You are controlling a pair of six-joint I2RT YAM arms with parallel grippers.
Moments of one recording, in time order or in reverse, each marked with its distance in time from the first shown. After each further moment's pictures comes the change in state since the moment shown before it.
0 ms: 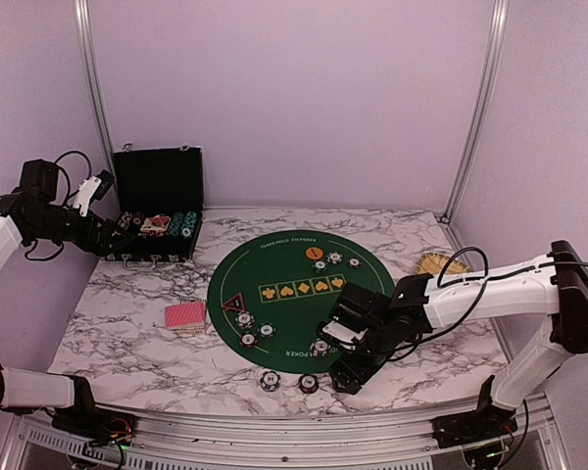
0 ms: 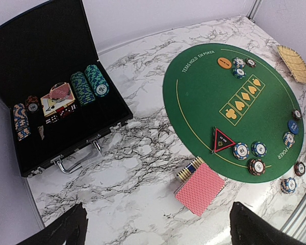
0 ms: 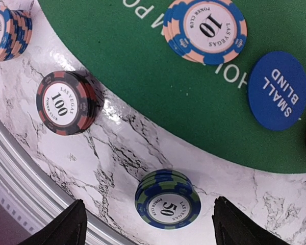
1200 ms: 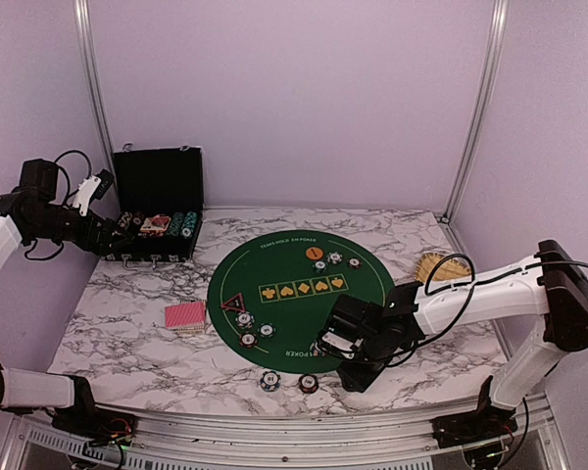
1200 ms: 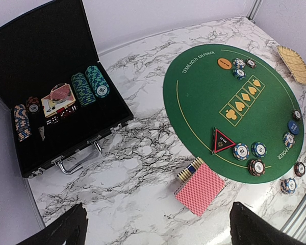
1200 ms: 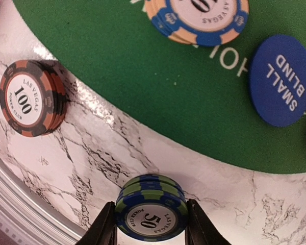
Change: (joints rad) left arm 0.000 0.000 0.004 -0.001 0.000 0.000; right arm 0.022 0.053 -0.019 0.009 0.074 -0.002
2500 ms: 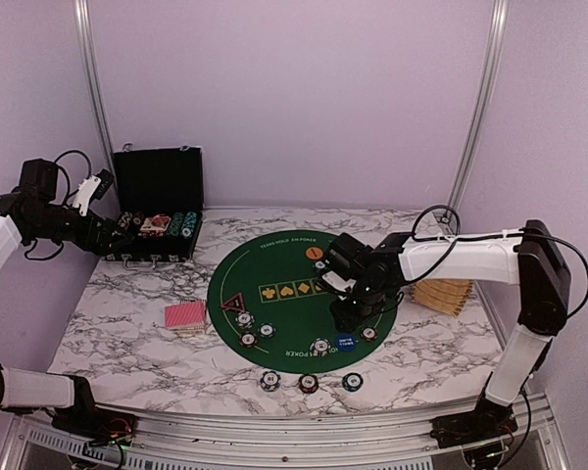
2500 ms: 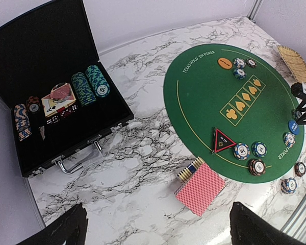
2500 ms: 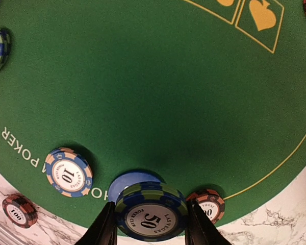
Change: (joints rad) left arm 0.000 0.000 0.000 -0.001 -0.002 0.001; right arm -0.253 0.141 0.302 -0.058 0.088 -0.087
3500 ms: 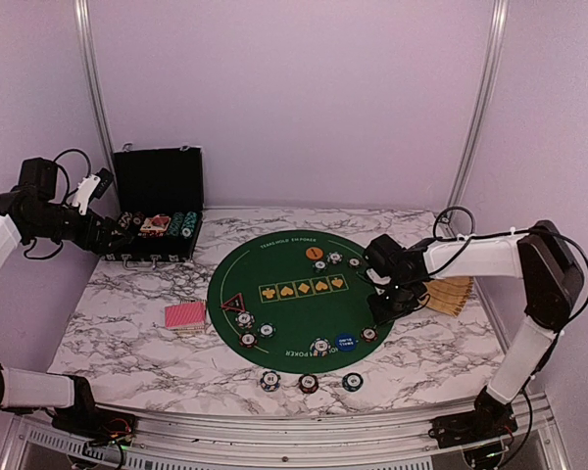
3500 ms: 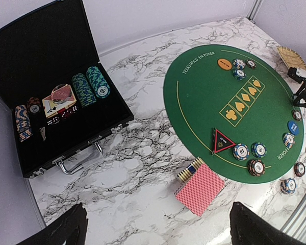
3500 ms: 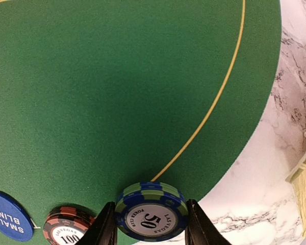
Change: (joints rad) left arm 0.000 0.000 0.010 -0.006 0.000 0.000; right arm -0.245 -0.035 -0.192 0.114 0.088 0.027
